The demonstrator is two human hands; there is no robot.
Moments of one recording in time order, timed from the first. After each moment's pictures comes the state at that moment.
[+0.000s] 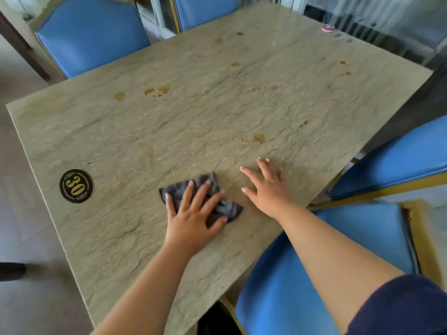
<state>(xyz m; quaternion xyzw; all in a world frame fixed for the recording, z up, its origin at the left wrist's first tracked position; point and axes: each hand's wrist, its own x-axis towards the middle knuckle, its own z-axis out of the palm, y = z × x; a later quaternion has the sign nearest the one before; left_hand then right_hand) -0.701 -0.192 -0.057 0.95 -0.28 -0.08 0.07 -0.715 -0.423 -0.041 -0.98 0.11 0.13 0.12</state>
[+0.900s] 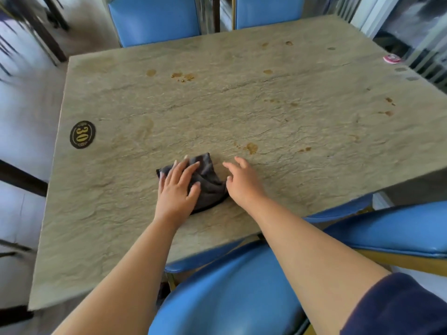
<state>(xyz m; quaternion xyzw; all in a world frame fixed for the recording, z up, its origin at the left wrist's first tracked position) -0.714 -0.293 -0.044 0.96 0.00 0.00 0.27 -0.680 -0.473 -0.023 -0.94 -0.01 0.12 0.32</state>
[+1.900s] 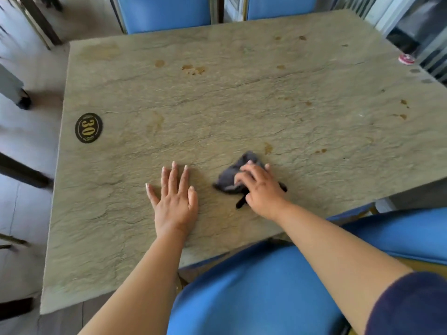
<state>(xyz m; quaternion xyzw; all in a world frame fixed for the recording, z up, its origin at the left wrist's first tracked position) -0.728 -0.267 -0.062 0.98 0.09 -0.03 0.16 -0.686 -0.490 -0.043 -0.96 -0.21 0.07 0.15</state>
